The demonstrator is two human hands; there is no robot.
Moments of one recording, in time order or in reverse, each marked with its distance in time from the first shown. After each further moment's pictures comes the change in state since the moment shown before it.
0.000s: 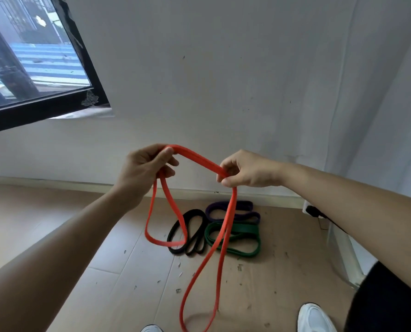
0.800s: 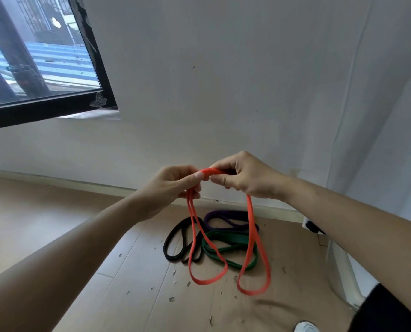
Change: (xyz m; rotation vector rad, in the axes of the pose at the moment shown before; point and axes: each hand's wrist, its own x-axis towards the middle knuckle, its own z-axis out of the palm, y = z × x) left_hand -0.004 -0.003 0.025 -0.036 -0.375 -0.112; right_hand -0.006 -0.026 0.001 0.129 0.124 -0.187
